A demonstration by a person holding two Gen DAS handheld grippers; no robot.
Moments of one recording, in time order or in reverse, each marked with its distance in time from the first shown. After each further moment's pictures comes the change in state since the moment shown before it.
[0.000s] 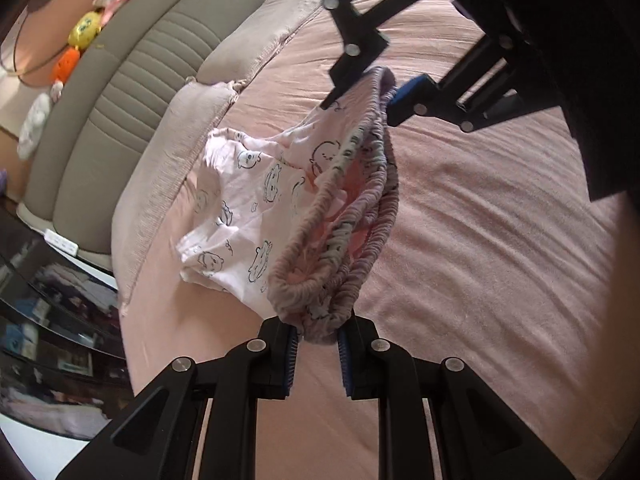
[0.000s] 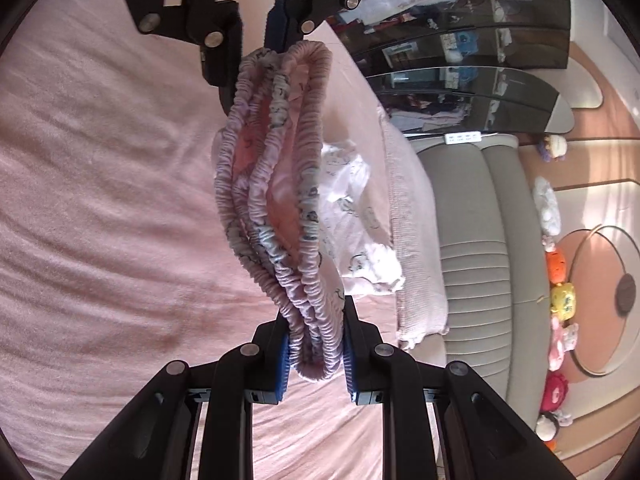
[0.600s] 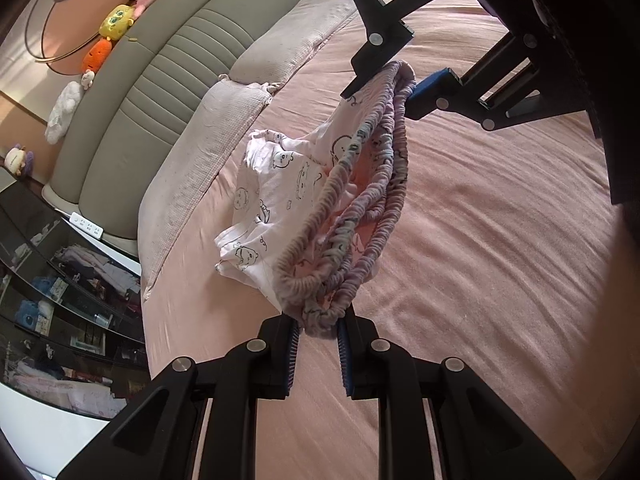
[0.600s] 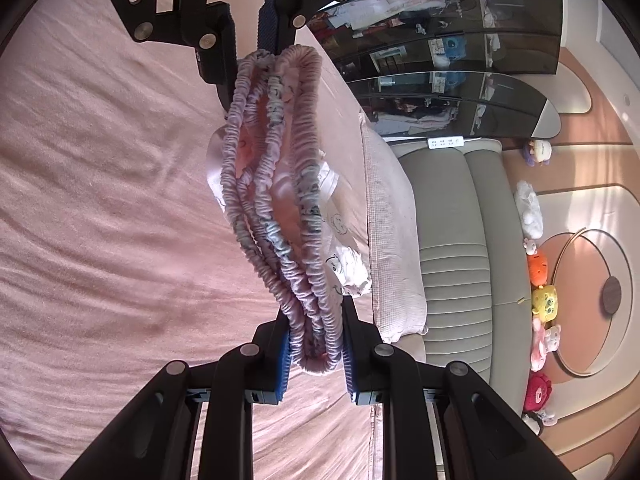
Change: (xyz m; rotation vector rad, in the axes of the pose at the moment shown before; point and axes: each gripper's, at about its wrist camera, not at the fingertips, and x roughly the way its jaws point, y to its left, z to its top) left arm -0.024 0.020 0.003 -0.103 0.013 0.059; right arm -0.033 -0.018 0.007 -0.005 -0.002 -0.026
